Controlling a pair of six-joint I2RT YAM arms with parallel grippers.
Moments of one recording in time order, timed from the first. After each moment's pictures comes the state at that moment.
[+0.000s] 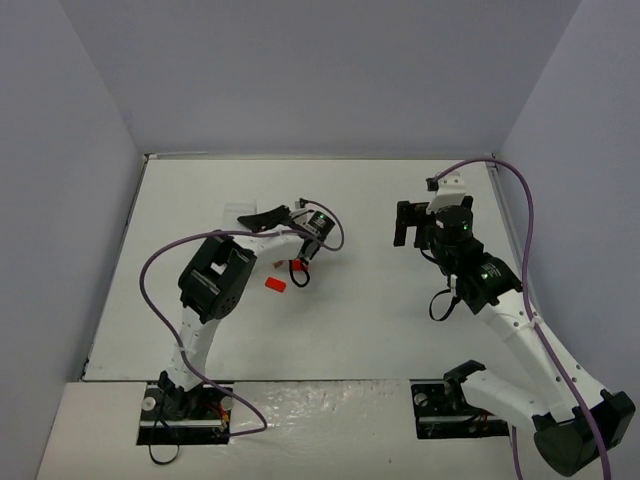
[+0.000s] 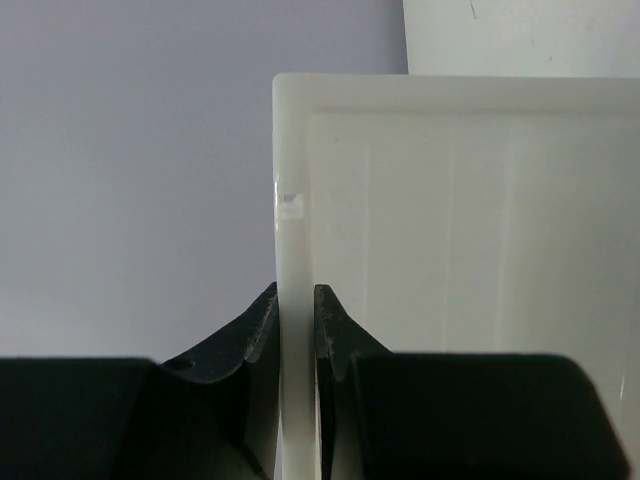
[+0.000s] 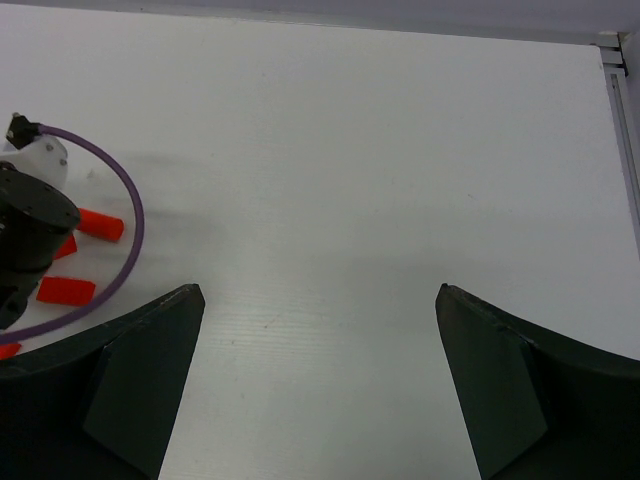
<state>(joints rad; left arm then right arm) -0.66 2.13 1.47 -0.52 -1.46 0.42 0.45 0.97 0.93 -0.35 0.31 0.14</state>
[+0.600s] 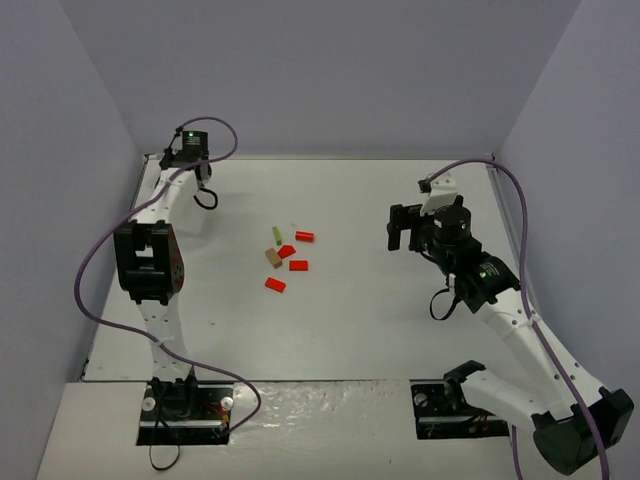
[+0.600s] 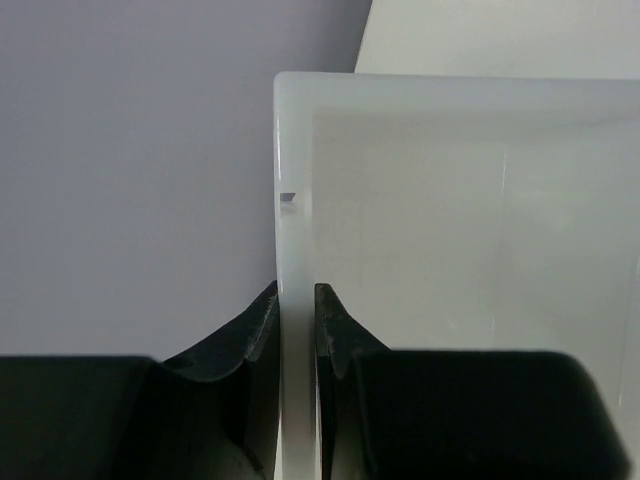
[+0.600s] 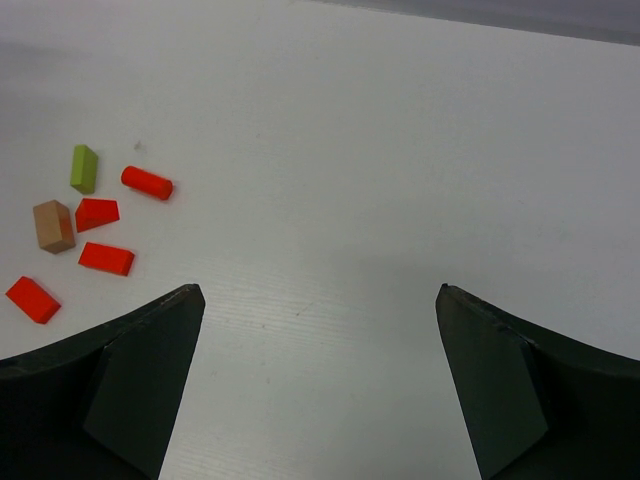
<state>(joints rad) -0.03 2.08 1.83 -0.57 -0.76 0.22 0.45 0.98 0.93 -0.35 0.20 0.12</state>
